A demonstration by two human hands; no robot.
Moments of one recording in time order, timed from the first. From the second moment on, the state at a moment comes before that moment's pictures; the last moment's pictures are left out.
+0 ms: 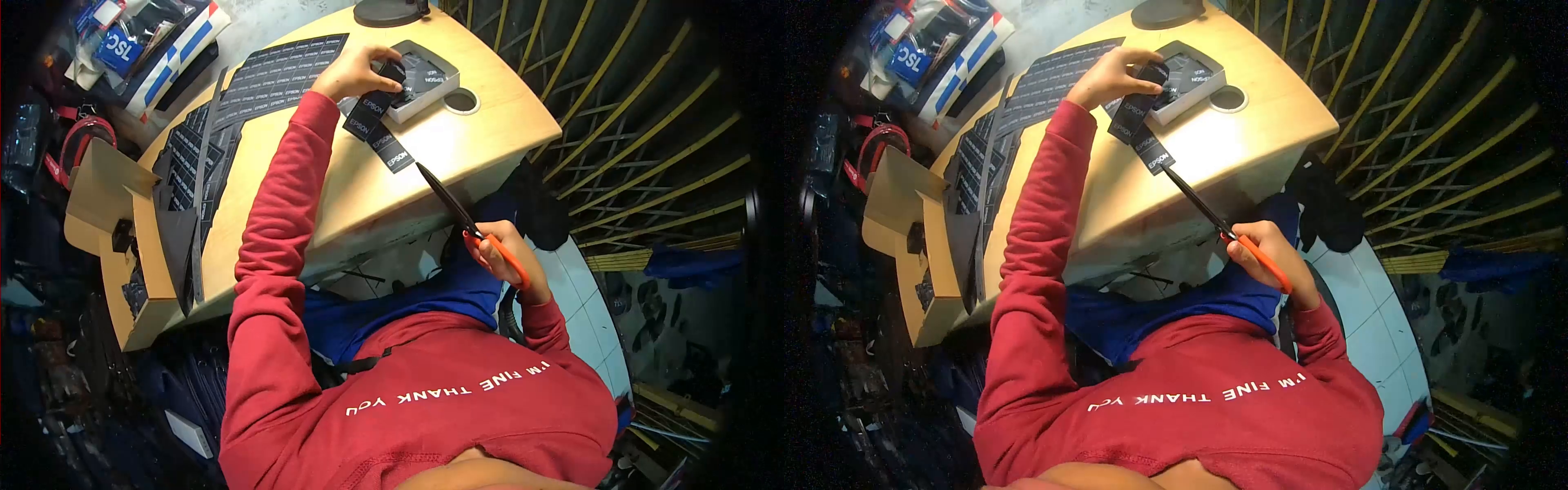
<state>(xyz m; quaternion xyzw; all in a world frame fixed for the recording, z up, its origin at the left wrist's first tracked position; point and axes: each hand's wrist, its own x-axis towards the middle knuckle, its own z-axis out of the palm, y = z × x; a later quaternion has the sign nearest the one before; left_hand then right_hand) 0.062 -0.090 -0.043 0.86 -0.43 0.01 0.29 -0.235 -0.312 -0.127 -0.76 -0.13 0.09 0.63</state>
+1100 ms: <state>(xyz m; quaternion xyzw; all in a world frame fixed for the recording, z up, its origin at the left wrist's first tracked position) -0.123 -0.047 -0.027 0.69 -0.33 -0.17 0.62 -0.184 -0.234 -0.094 -0.58 -0.11 -0.09 0.80</state>
